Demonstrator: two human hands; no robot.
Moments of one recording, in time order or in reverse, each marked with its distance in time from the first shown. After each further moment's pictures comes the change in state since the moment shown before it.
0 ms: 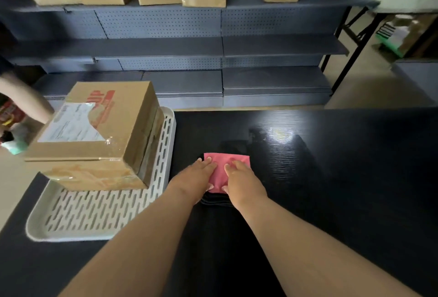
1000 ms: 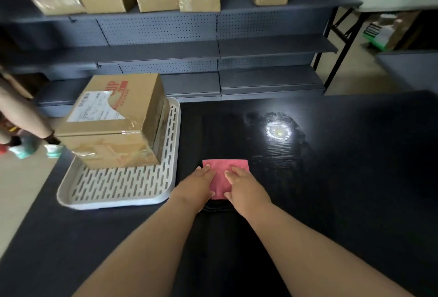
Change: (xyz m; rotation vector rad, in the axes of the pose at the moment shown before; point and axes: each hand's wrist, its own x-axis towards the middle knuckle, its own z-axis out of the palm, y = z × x) left_hand -0.077 0.015 0.038 -0.036 -0.012 -0.025; right_hand -0.079 -0.007 0.029 -0.062 -0.038 -0.002
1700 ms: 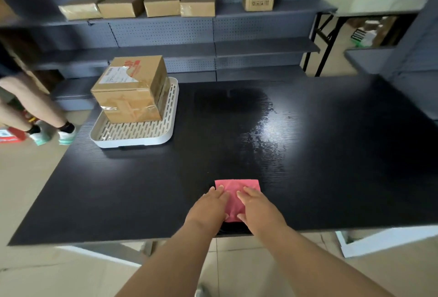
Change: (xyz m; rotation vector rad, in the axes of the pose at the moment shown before) left_hand -0.180 0.118 0.112 0.002 0.011 0.048; right_hand -0.217 0.054 0.083 0.018 -0.002 0.002
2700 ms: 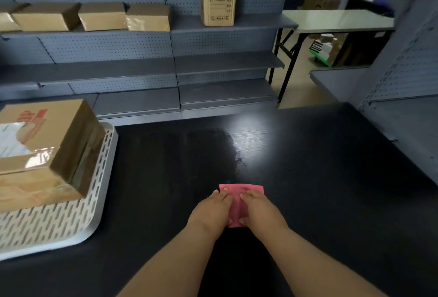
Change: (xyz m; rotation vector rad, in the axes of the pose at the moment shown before) left_hand 0.227 0.047 -0.093 0.067 -0.041 0.216; right_hand 0.162 0.100 -0.140 0.052 -0.087 0.247
